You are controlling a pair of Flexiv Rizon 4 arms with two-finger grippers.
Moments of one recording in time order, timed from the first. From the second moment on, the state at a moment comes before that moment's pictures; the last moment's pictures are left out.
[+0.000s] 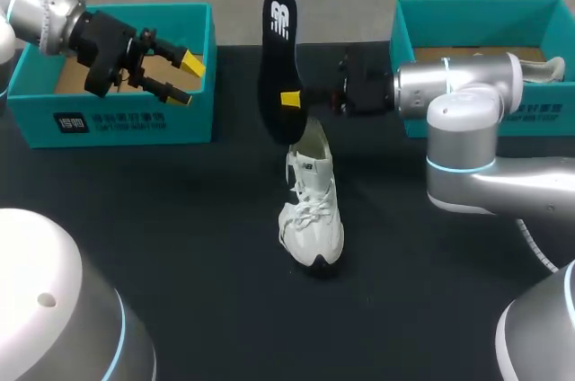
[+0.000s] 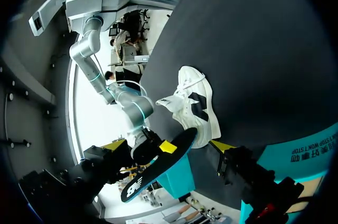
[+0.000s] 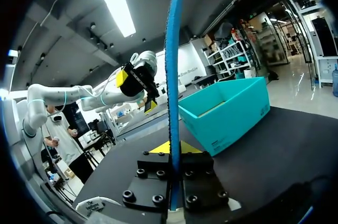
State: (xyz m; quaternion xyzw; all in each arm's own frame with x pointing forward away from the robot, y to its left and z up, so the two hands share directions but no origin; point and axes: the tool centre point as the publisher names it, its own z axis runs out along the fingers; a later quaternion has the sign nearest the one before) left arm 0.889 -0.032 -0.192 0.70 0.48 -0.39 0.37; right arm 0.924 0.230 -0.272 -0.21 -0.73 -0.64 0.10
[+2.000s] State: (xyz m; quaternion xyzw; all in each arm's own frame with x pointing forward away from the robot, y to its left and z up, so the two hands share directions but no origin) left arm 0.889 -0.032 -0.192 0.70 0.48 -0.39 0.37; right arm 0.921 0.216 -0.296 -0.23 -0.72 -0.64 0.13
